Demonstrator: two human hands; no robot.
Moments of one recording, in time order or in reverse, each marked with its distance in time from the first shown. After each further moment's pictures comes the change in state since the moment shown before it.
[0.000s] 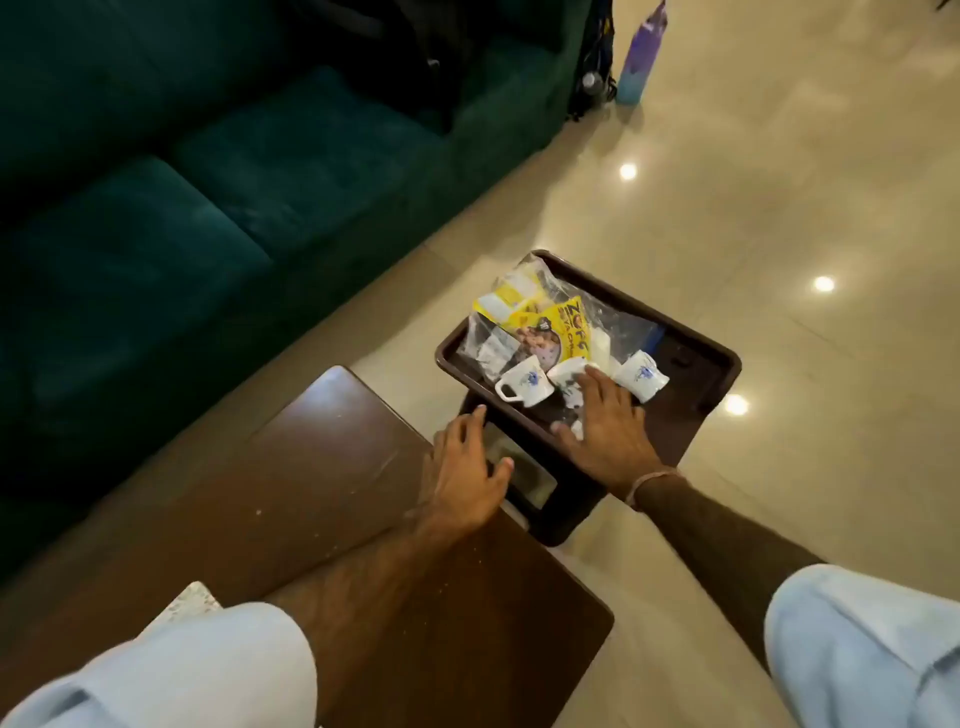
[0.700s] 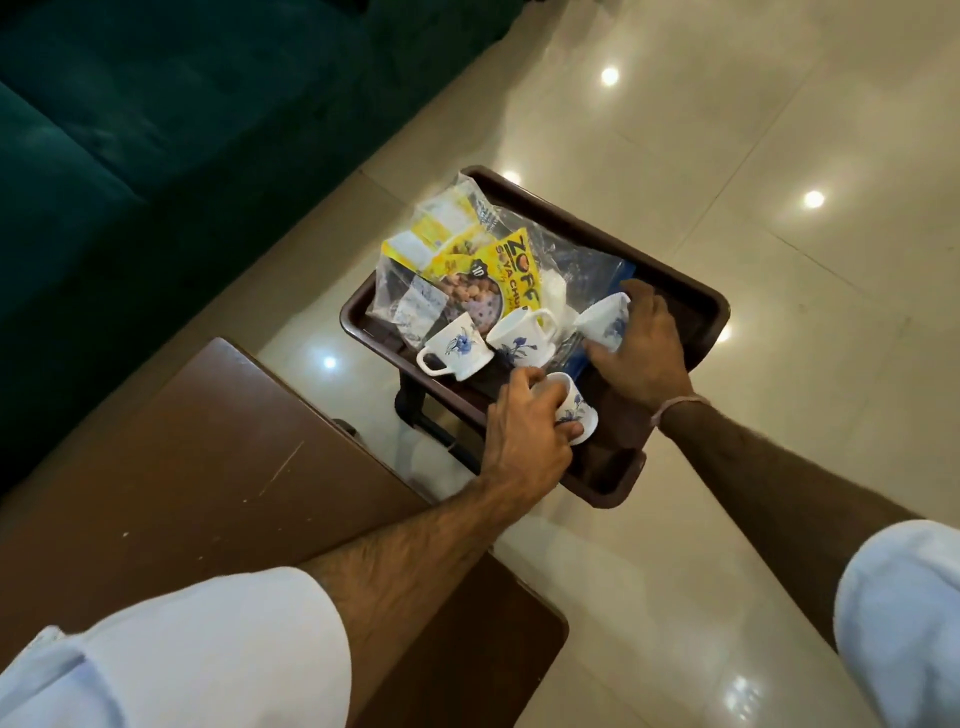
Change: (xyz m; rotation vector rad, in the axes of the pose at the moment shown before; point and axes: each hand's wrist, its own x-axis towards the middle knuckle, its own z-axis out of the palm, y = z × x) left_hand 0.077 0.098 0.111 -0.114 0.040 0.209; right_hand 0.083 0.128 0.006 0.206 0.276 0.167
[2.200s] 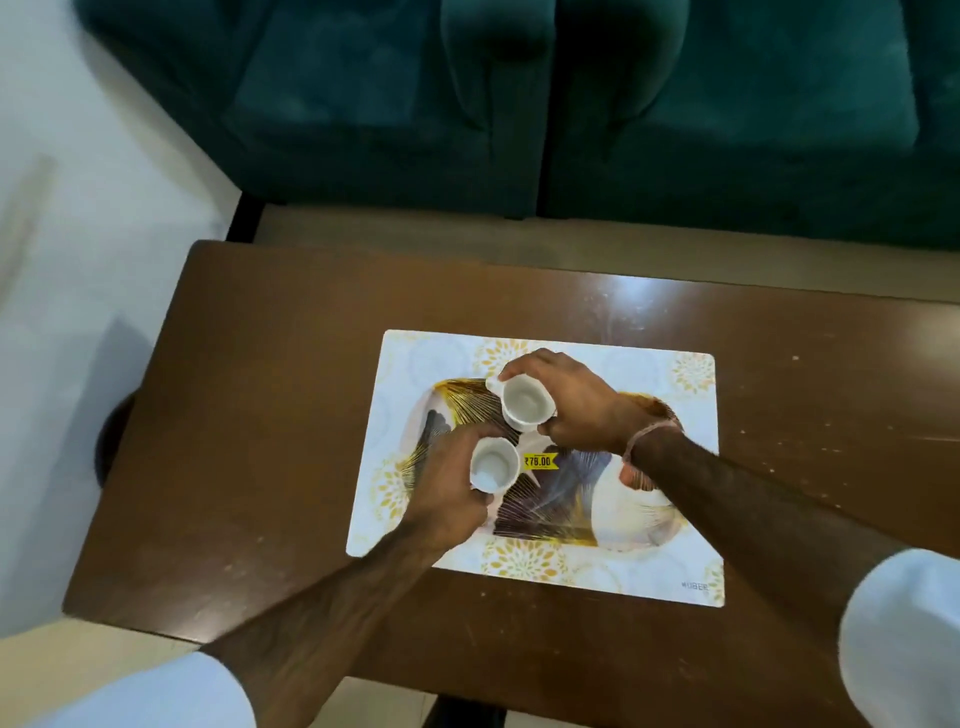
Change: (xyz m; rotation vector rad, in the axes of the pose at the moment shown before) left_hand -0.611 -0.350 -0.175 -0.388 0.738 -0.752; right_hand -0.491 -0.469 0.310 -0.172 -1.136 -1.363
